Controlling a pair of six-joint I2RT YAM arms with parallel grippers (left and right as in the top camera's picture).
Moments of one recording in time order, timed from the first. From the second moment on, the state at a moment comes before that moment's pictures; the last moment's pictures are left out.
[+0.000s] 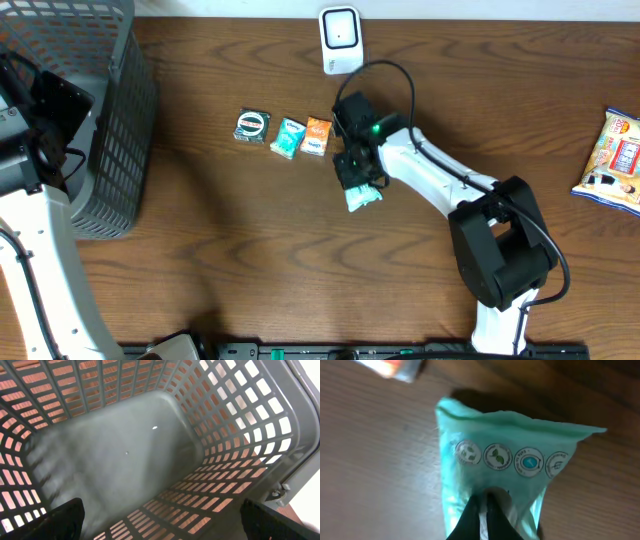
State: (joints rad) left arm 0.42 1.38 1.52 -0.91 -0.11 -0.62; right arm 0.54 2.02 1.40 -0.73 -0.03 0.23
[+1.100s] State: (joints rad) left arm 0.42 1.38 1.52 -0.91 -0.11 -0.62; right arm 0.54 1.95 1.29 -0.80 0.03 0.22
